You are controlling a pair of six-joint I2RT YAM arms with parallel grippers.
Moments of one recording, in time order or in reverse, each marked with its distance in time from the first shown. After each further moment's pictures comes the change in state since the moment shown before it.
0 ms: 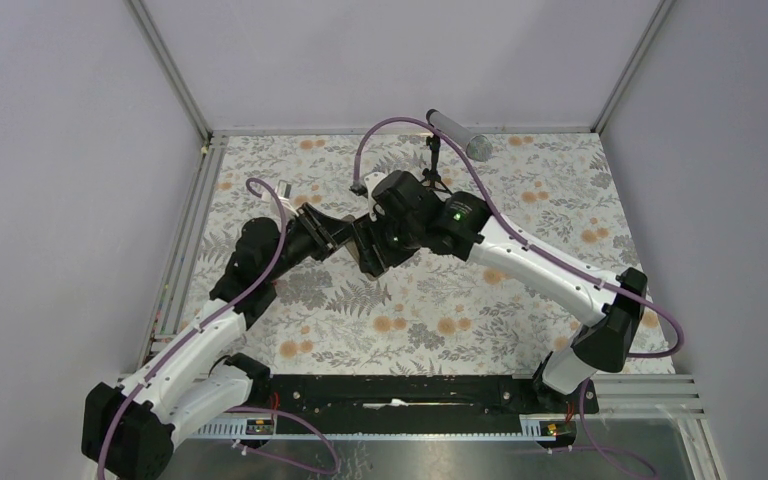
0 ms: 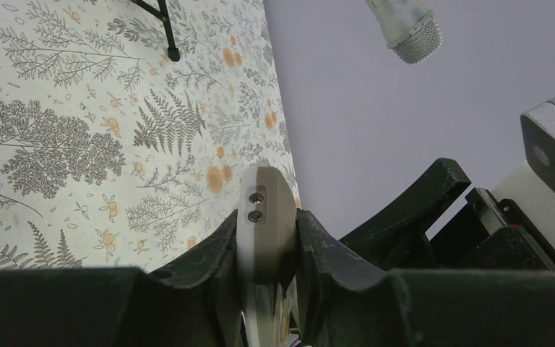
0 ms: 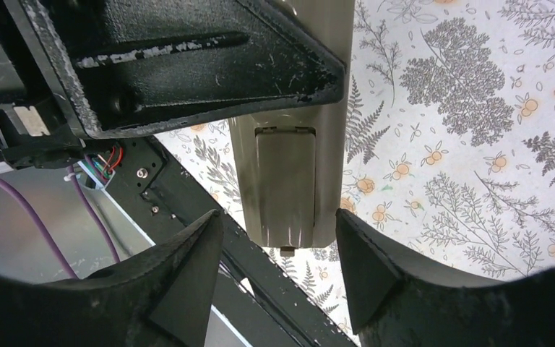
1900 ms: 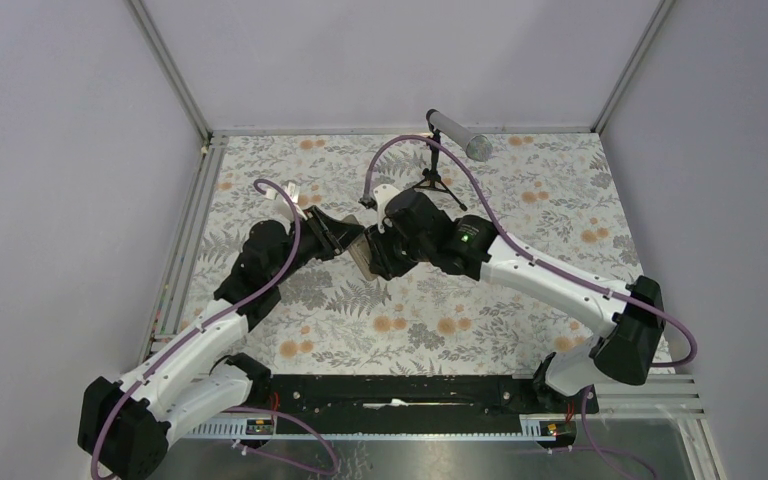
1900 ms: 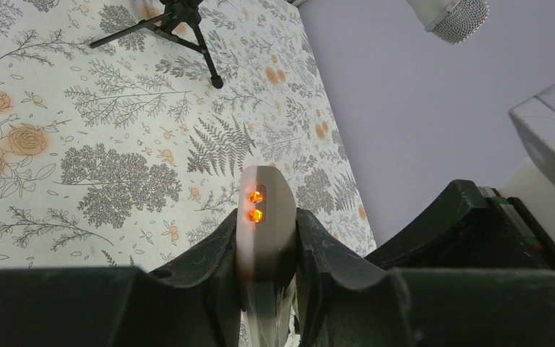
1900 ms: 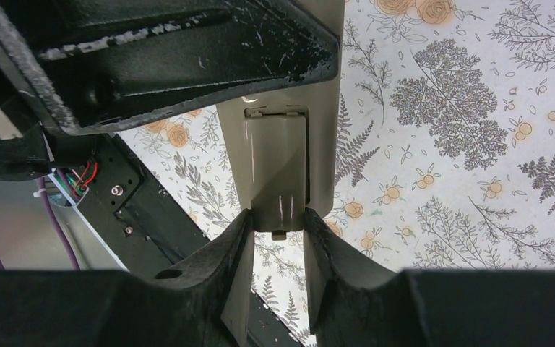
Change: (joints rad) left arm -0.065 0.004 -0.002 -0.001 -0.124 0.224; right arm -0.003 -0.117 -0.271 0.262 0.027 -0.035
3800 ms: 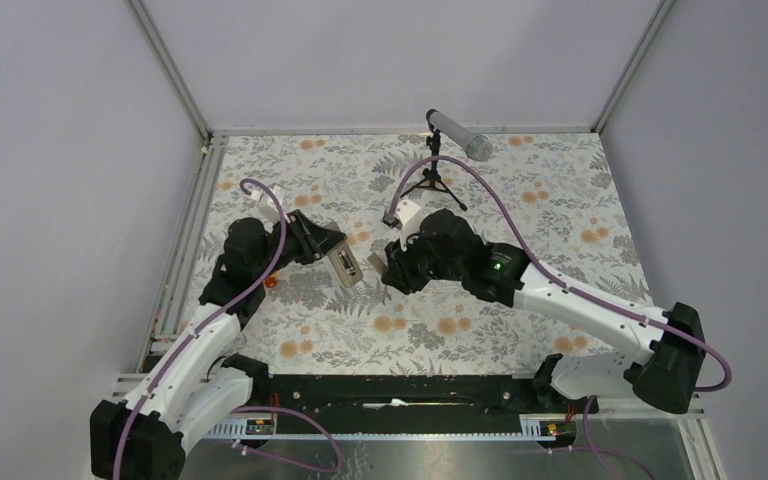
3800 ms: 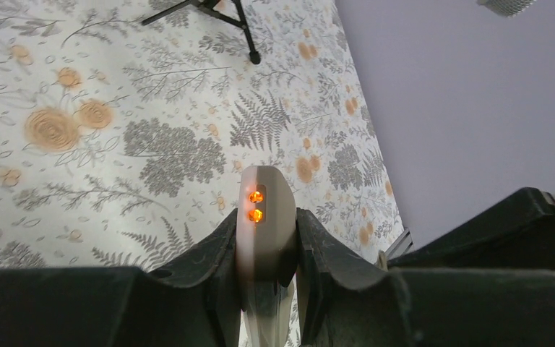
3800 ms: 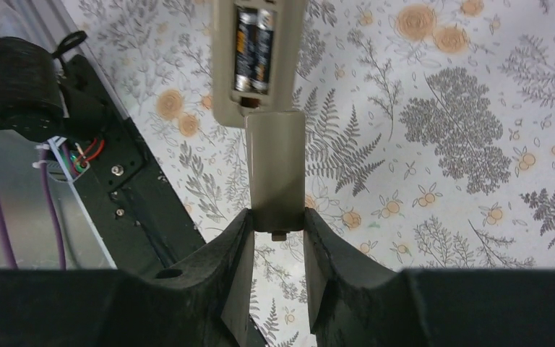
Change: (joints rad) left arm 0.240 -0.061 -0.022 -0.146 0.246 0.106; right arm -0.026 -0.205 -0.306 0.234 -0.093 -0.101
